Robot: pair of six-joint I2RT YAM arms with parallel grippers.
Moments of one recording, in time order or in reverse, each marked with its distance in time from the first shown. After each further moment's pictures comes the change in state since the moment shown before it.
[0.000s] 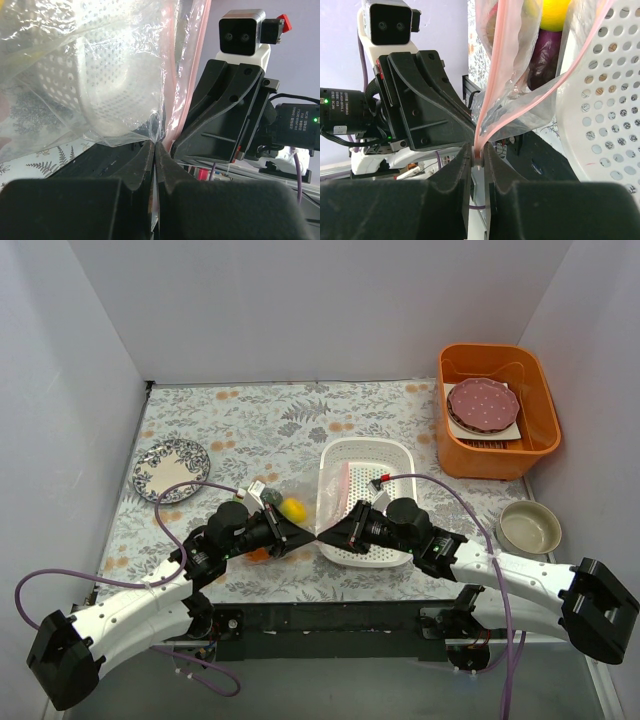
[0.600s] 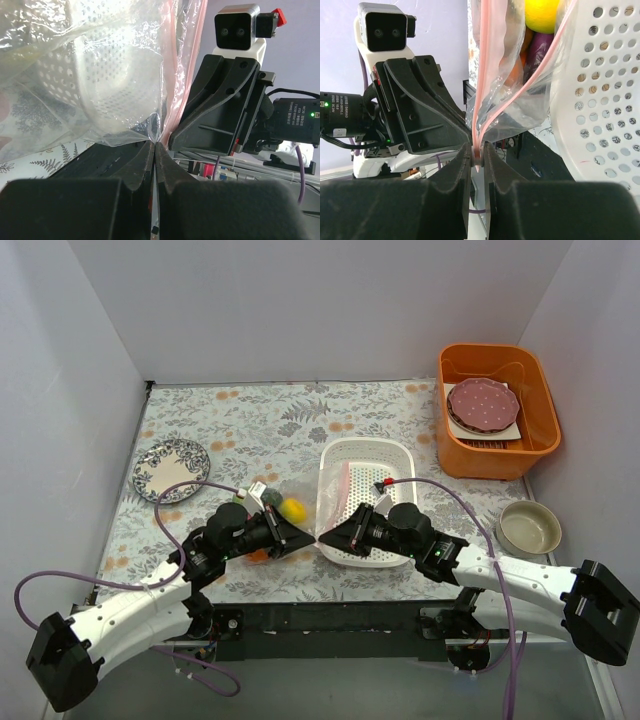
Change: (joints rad) left arm -0.003 -0.013 -0.001 -0.015 0.015 0.034; right arm 0.011 -0.022 -0.038 0.024 0.049 0.016
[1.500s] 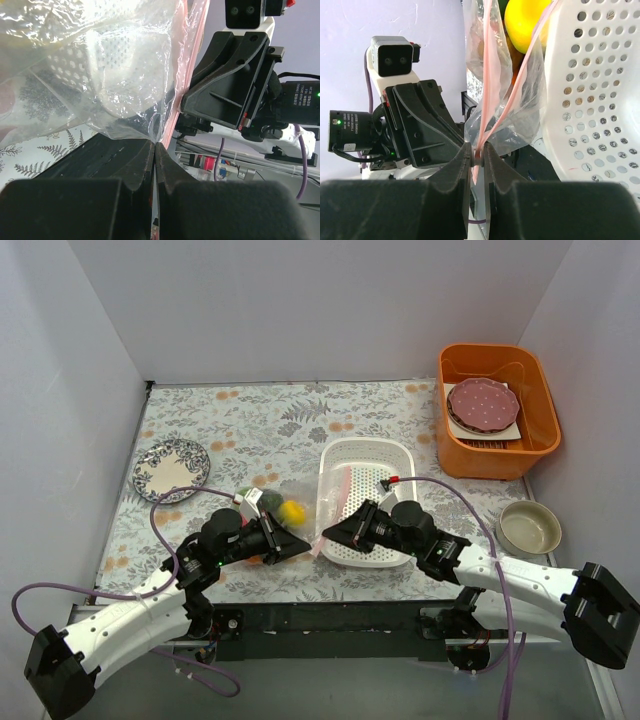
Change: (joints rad) left arm 0.000 -0.093 -0.035 -0.064 0.024 0.001; right arm -0.029 -0.010 -0.006 -0.005 0.024 -0.001
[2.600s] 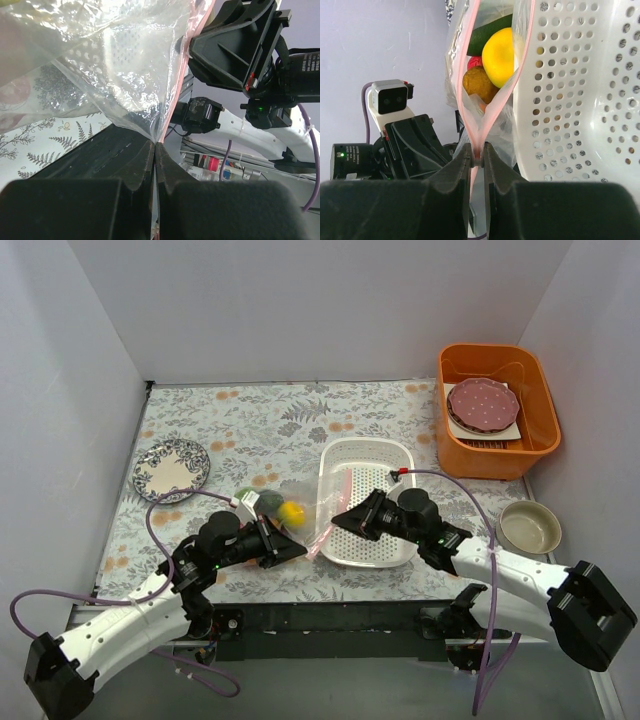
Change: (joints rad) left arm 0.000 -0.045 0.000 -0.087 -0.013 0.008; right arm -0.157 0.051 0.000 0.013 -0.085 -0.033
